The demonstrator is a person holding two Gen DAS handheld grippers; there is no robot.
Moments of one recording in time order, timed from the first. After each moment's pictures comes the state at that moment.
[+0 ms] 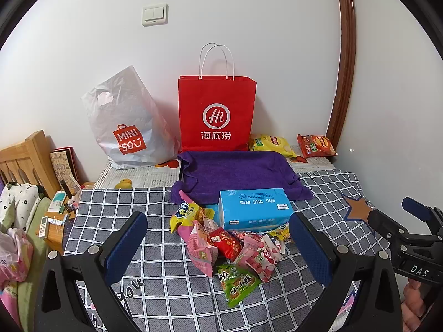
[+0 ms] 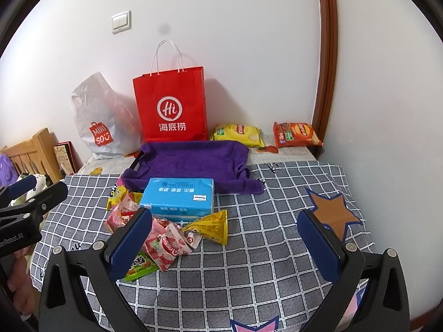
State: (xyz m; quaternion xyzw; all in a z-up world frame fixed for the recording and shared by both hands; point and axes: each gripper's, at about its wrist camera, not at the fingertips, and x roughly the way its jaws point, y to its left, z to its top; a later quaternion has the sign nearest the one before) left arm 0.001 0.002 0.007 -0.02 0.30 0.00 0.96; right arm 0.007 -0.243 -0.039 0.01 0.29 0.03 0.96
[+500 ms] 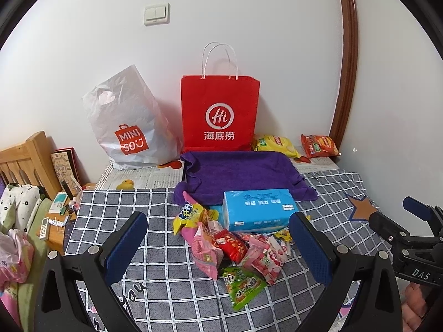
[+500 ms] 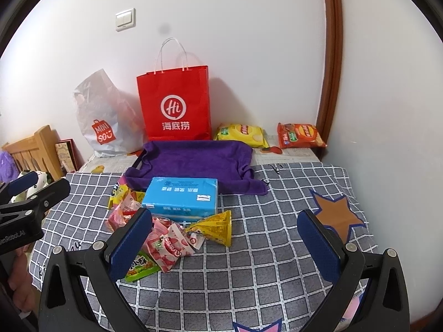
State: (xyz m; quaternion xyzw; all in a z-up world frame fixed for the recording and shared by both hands) left arm 0.009 0.009 -0.005 -0.02 0.30 0.01 0.95; right arm 0.010 -0.236 -0.044 0.00 0.28 0.04 0.96
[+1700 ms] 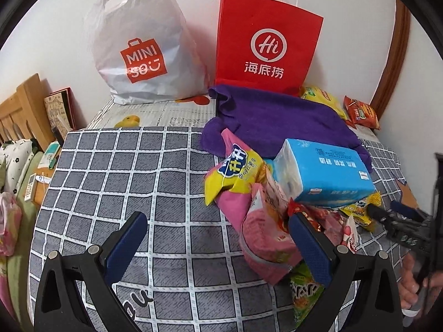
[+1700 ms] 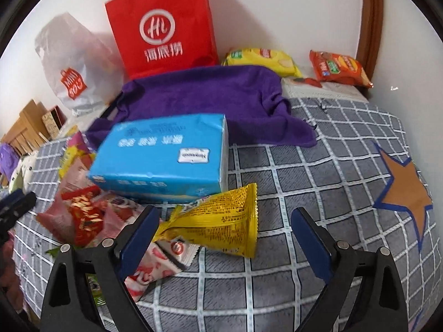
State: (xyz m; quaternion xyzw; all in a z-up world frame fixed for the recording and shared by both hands) left arm 0.096 0.079 -0.122 -0.07 0.41 0.03 0.91; right arm 0.156 -0.220 -0.184 0.02 0.43 0.07 0.90
